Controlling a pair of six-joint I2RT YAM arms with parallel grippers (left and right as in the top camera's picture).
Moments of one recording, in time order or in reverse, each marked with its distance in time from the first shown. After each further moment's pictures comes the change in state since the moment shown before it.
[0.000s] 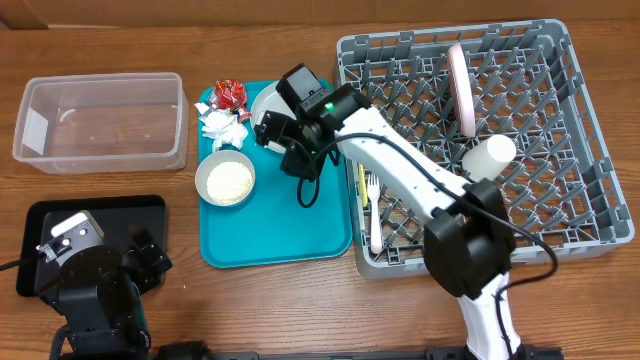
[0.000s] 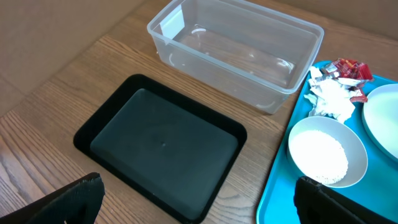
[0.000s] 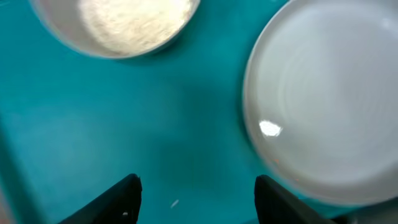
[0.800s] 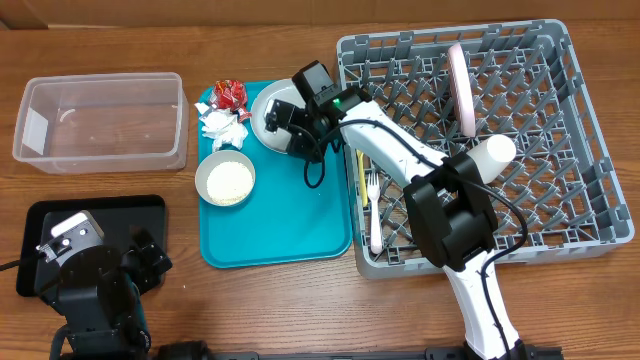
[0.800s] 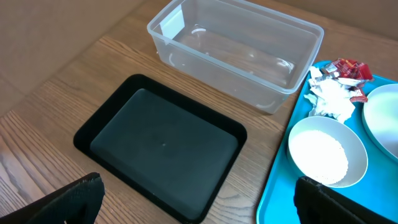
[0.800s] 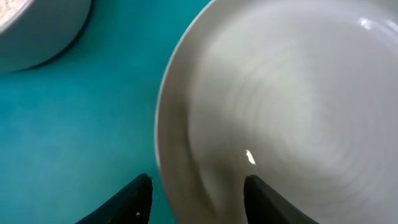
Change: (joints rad) left arm 0.000 0.000 0.000 0.000 0.000 0.000; right arm -0.092 0.171 -0.002 0.240 -0.088 -0.061
